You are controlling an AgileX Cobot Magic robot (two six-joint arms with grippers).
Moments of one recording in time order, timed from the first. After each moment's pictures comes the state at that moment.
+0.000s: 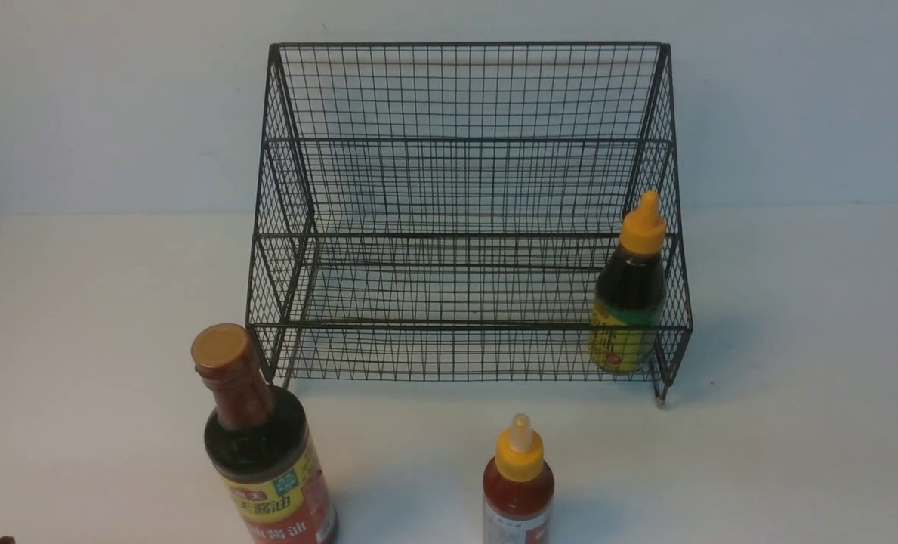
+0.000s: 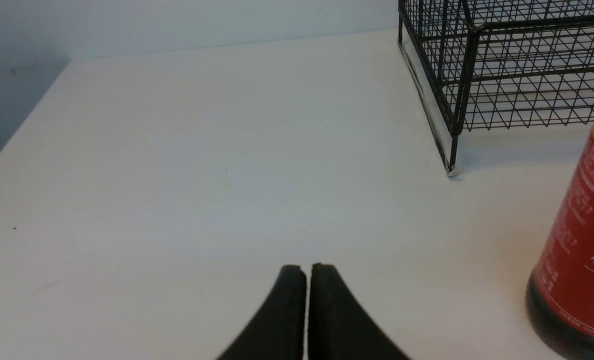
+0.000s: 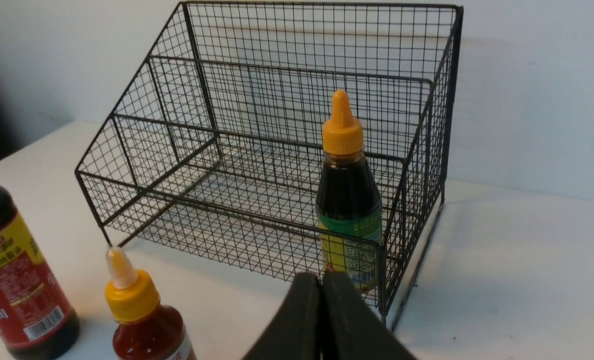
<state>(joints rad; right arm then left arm) 0.41 0.23 -0.35 0.12 0.45 -0.01 -0.01 -0.01 0.03 -0.01 0.37 0.05</state>
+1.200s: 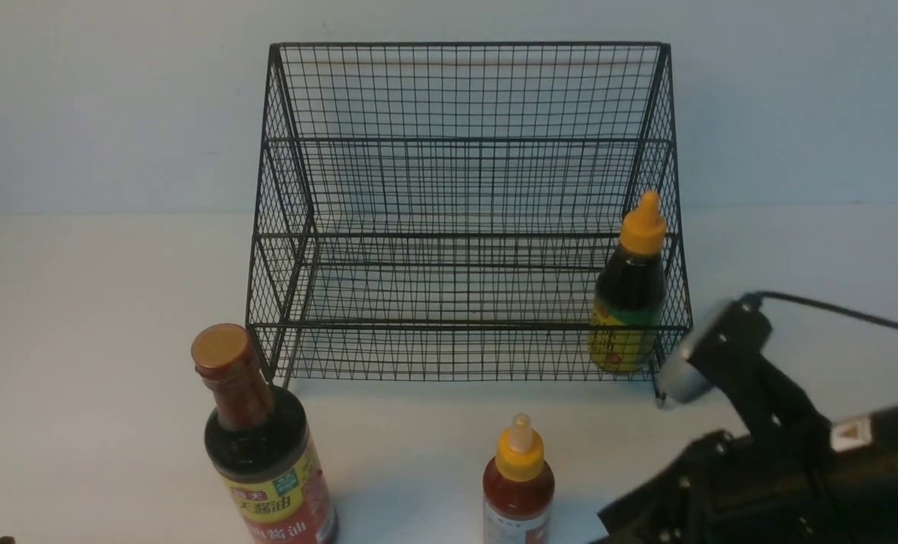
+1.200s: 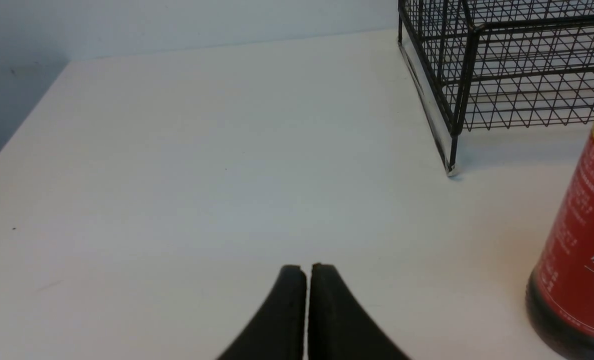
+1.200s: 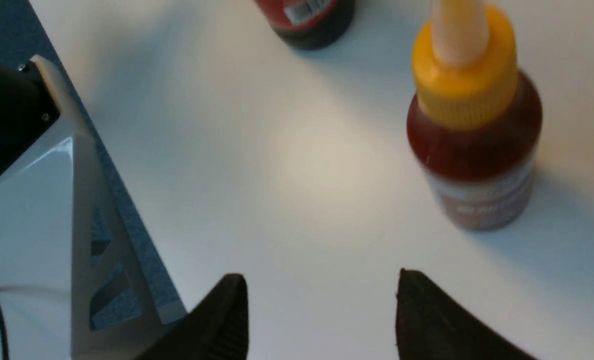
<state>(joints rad) 0.58 1.22 -0.74 0.82 0.81 -0.75 -0.01 -0.01 0.03 -0.01 0.37 0.05</state>
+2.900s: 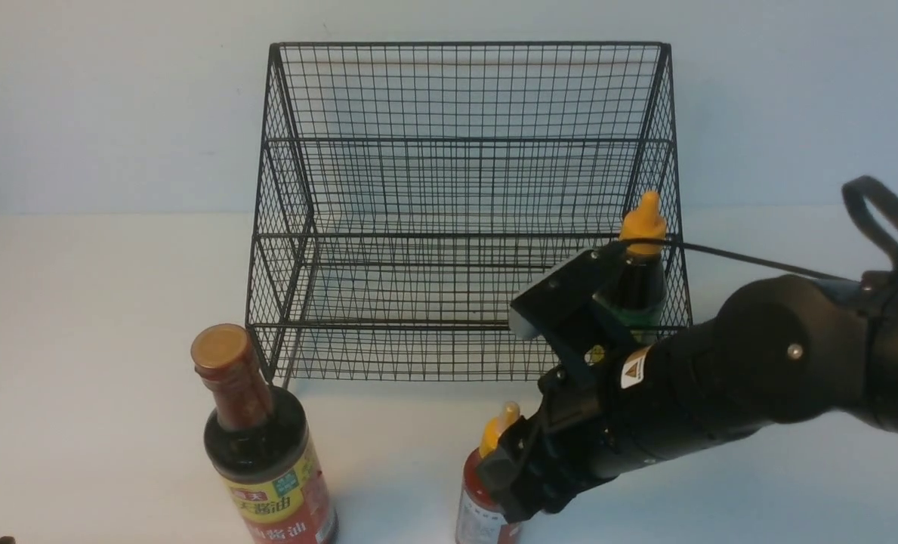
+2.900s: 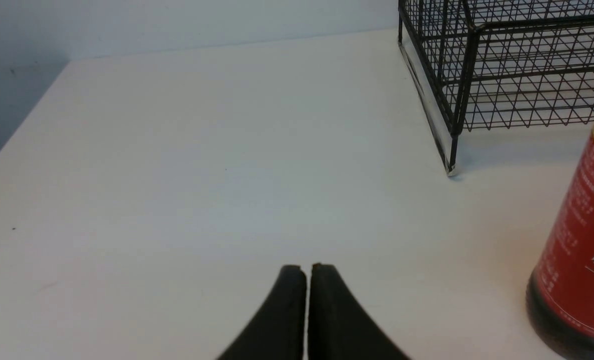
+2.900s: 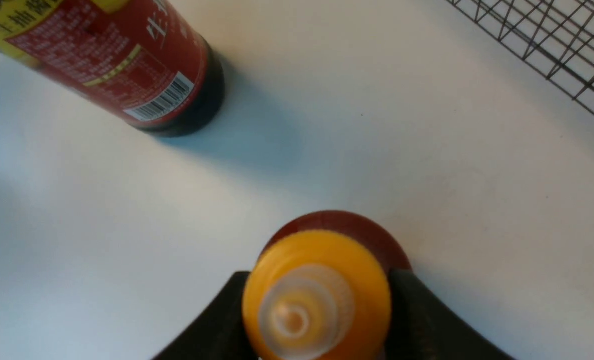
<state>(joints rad) 0.71 1.55 -0.94 0.55 0.60 -0.47 -0.01 -0.01 0.03 -0.01 0.37 0.05</state>
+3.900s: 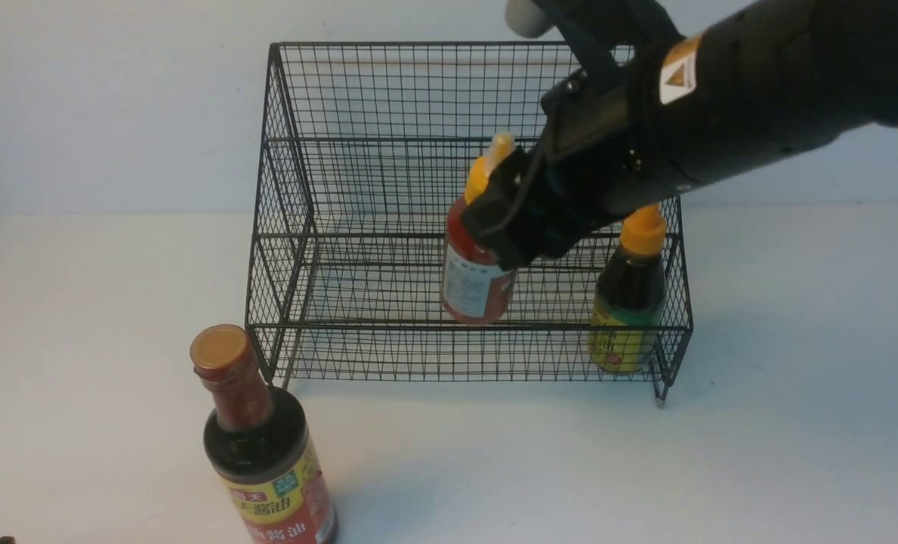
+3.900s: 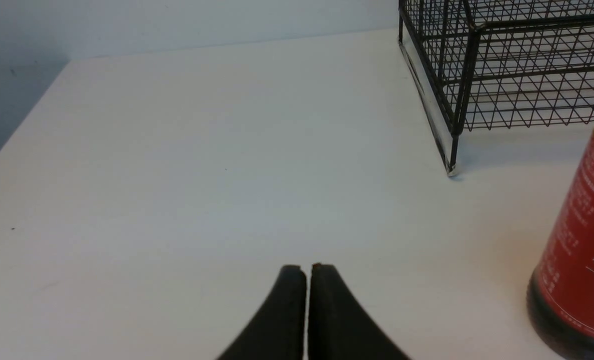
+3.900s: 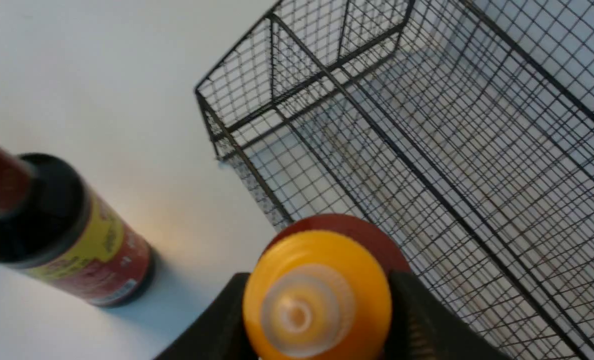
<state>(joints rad) 0.68 1.55 -1.50 0.13 0.89 -0.26 -0.01 -0.01 0.03 -0.01 0.37 0.05</state>
